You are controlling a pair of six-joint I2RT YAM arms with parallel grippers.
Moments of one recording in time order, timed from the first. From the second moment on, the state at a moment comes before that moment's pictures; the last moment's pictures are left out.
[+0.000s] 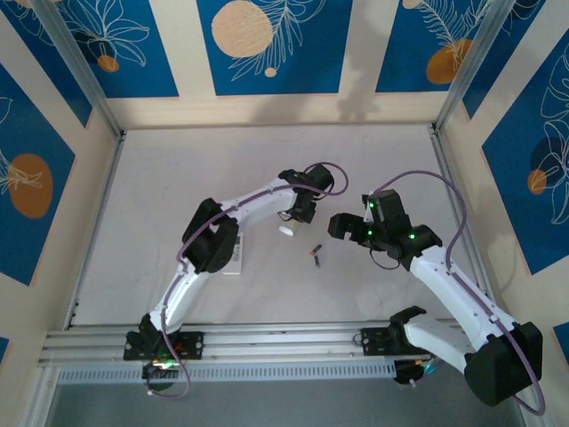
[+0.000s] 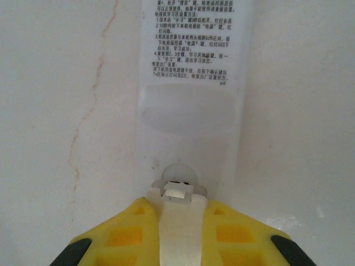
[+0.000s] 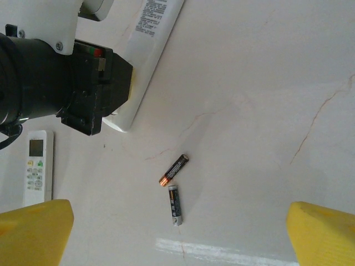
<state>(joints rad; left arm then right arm) -0.85 2.34 2.02 -0.99 -0.26 -0.38 0.38 0.98 0.76 -0.66 -0.13 0.59</state>
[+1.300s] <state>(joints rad) -0.86 2.32 1.97 -0.95 -0.30 -0.28 0.36 0.97 0.76 -0.66 -0.16 0.61</state>
